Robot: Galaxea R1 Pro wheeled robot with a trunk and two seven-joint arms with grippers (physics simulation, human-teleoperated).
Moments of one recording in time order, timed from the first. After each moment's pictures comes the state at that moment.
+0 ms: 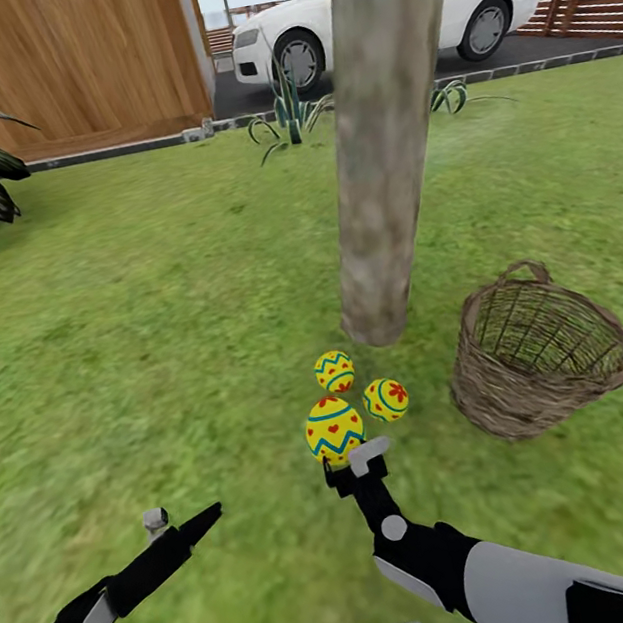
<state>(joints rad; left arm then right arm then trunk) -0.70 0.30 0.25 -0.14 0.33 0.23 -1.44 -0.77 0.14 1.22 -0.45 -0.70 -0.40 -0.47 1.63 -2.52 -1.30</state>
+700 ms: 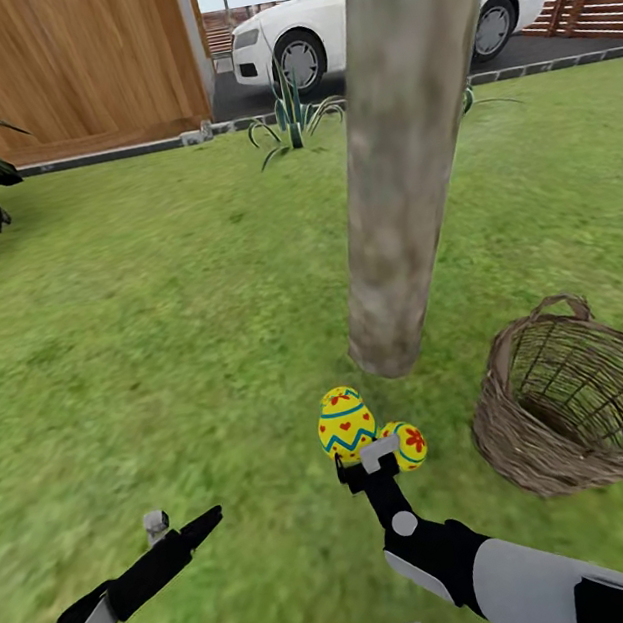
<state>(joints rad) -0.70 0.30 0.25 -0.12 0.33 0.23 -1.44 -0.77 0.11 1.20 -0.44 -0.71 -0.40 -0.47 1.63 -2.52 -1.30</state>
